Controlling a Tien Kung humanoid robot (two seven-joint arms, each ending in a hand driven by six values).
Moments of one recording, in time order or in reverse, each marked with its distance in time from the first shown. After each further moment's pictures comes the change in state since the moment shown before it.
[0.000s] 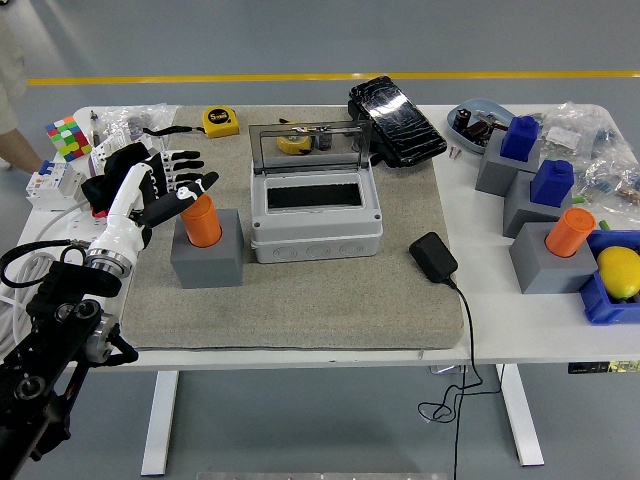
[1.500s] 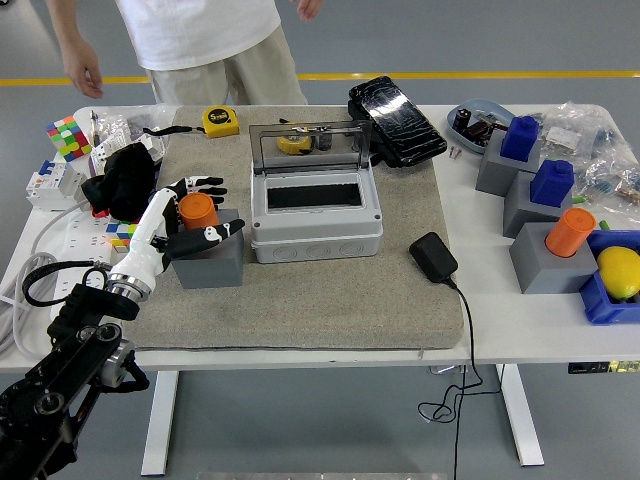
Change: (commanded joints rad) left arm 0.017 -0.012 0.090 0.068 -0.014 0.002 -0.127; right arm -0.002 -0.001 0.002 0.002 -0.003 0.000 0.000
